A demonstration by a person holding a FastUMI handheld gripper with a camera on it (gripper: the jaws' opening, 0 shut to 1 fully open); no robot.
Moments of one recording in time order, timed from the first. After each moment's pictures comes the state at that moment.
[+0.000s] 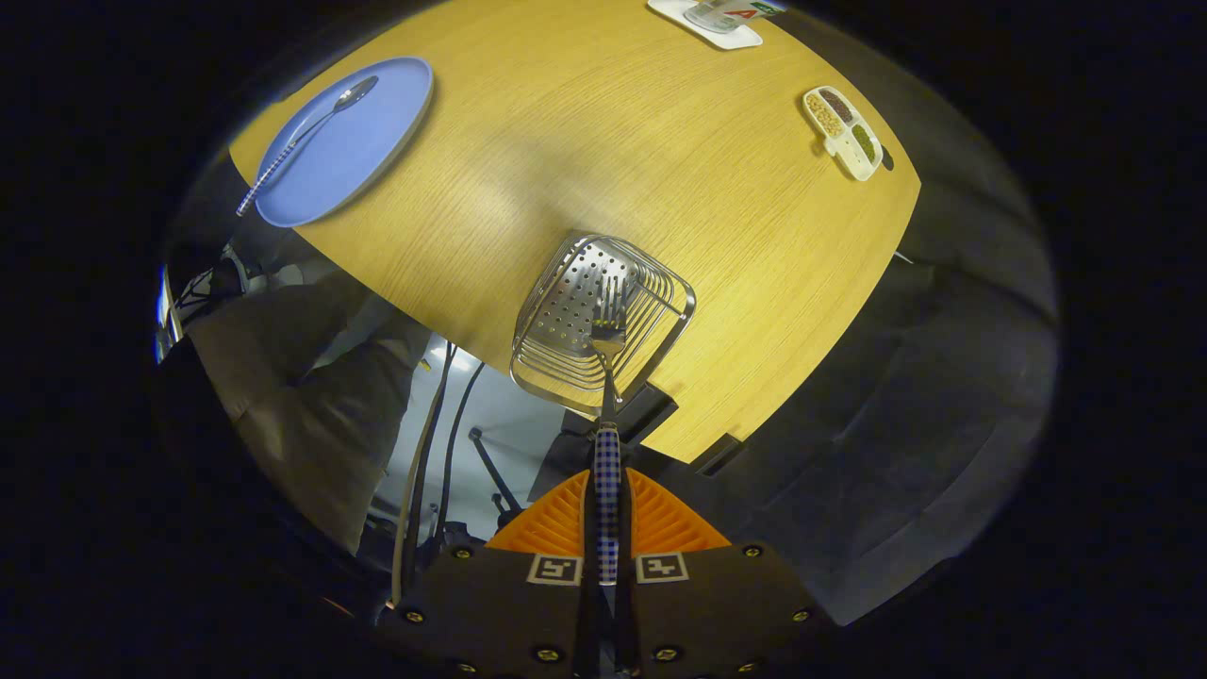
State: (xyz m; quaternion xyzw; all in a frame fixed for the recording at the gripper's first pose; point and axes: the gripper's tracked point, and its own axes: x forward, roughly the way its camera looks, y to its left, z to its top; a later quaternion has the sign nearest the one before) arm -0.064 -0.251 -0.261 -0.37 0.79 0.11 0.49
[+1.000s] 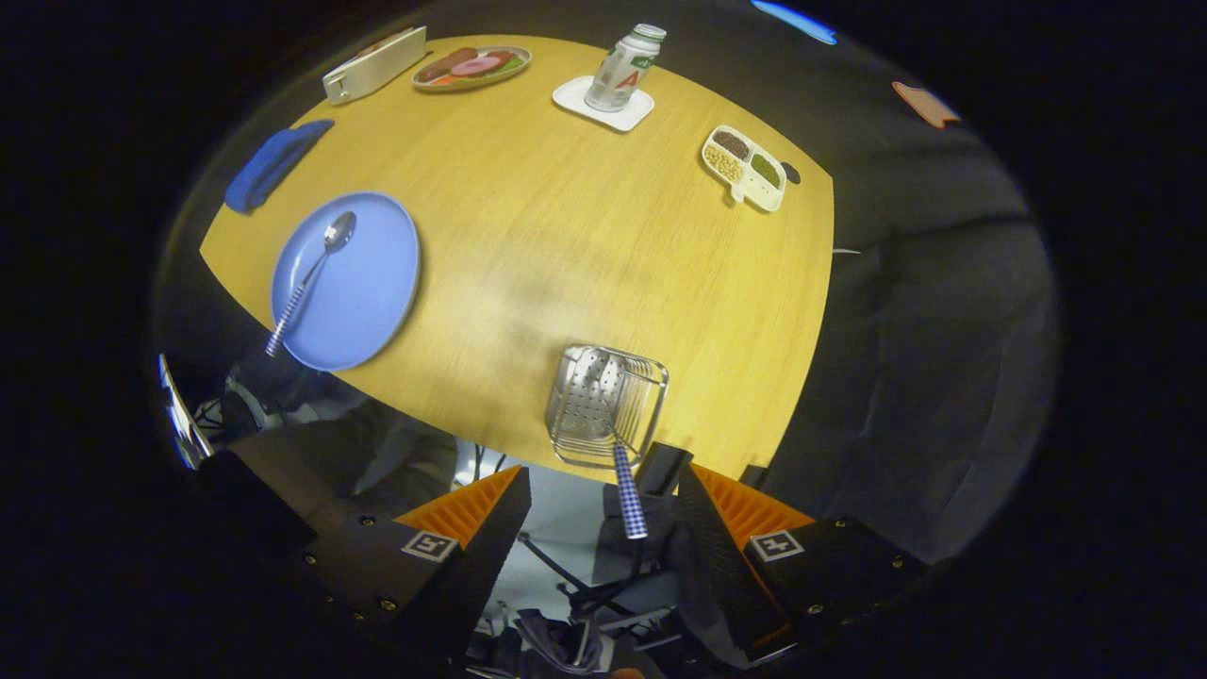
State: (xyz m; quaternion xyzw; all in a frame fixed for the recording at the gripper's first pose) arm -0.039 -0.183 -0.239 -0.25 0.69 0.06 0.68
